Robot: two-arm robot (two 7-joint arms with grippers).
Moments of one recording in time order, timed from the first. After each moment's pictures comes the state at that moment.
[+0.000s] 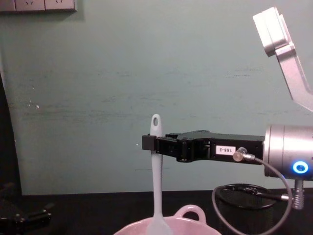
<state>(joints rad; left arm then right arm) -0.20 0.60 0.45 -1.41 -0.25 -0.12 0.03 0.57 0.42 -0.65 -1.34 0.64 0.06 0.66</state>
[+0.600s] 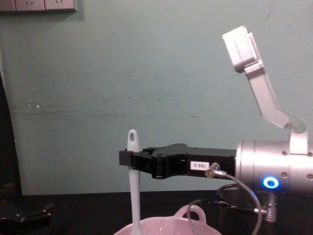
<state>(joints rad) -0.20 0.60 0.45 -1.41 -0.25 -0.12 0.03 0.60 0.33 -0.68 -1.24 0.59 0.03 0.69</state>
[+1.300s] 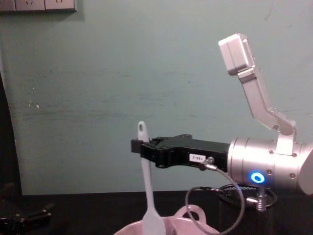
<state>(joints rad) -0.20 0.60 0.45 -1.41 -0.25 -0.12 0.03 0.63 0.25 -0.63 -1.11 0.49 -0.08 0.62</state>
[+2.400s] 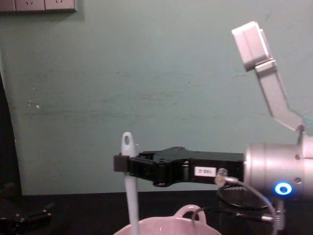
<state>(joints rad) -0.20 0.60 0.45 -1.41 -0.25 -0.12 0.03 0.55 0.35 -0.65 -1.30 0.58 0.04 0.78</state>
